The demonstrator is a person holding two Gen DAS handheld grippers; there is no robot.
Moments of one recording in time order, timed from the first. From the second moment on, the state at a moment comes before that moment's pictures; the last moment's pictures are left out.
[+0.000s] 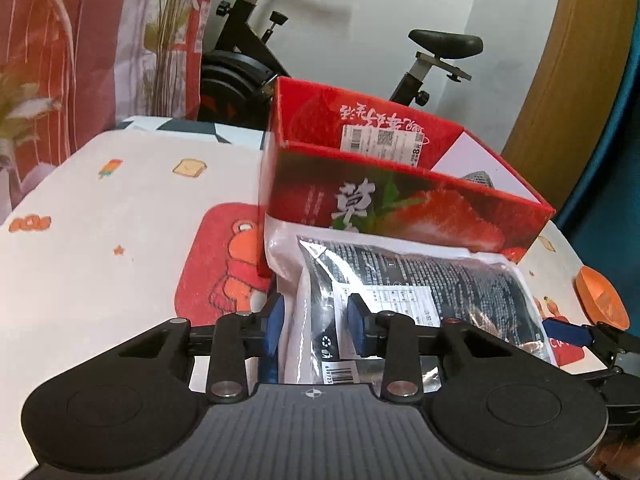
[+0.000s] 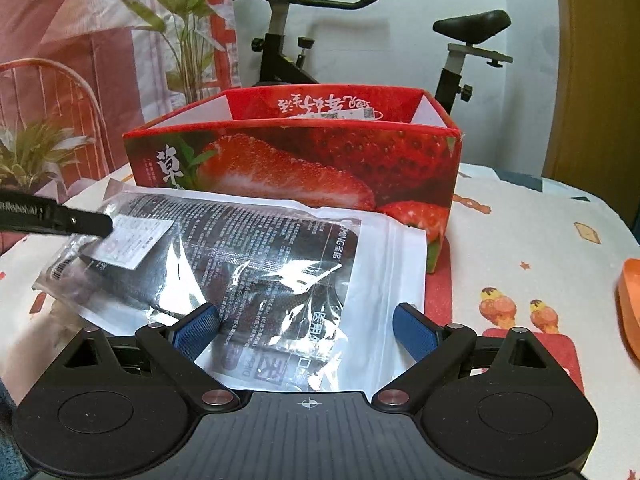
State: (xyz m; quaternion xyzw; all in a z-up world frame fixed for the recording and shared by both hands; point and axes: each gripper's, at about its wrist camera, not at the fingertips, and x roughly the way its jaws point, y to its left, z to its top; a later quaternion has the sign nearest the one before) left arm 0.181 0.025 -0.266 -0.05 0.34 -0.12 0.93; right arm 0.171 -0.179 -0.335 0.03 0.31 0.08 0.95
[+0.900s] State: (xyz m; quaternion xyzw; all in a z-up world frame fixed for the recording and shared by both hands) left arm 0.177 0.030 -0.283 -0.07 0.34 -0.13 0.93; right arm 0.192 -0.199 -0.313 0.07 0.33 0.10 0.94
